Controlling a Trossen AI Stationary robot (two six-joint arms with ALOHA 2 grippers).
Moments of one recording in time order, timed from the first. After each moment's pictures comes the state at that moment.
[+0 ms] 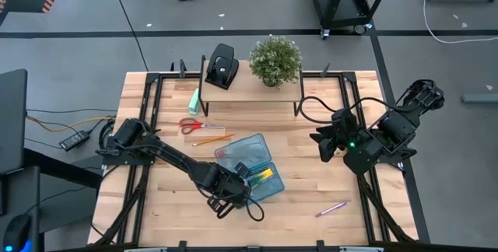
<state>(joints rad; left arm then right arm) -0.45 1.94 1.47 -0.74 -0.19 0.33 0.66 1.23 1.47 -1.36 0.81 1.46</state>
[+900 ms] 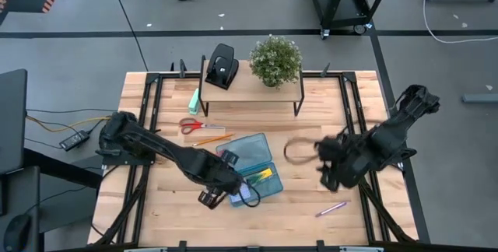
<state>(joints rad) -0.43 1.79 1.59 -1.05 -0.13 0.08 0.69 1.33 1.44 -1.34 0.33 1.19</state>
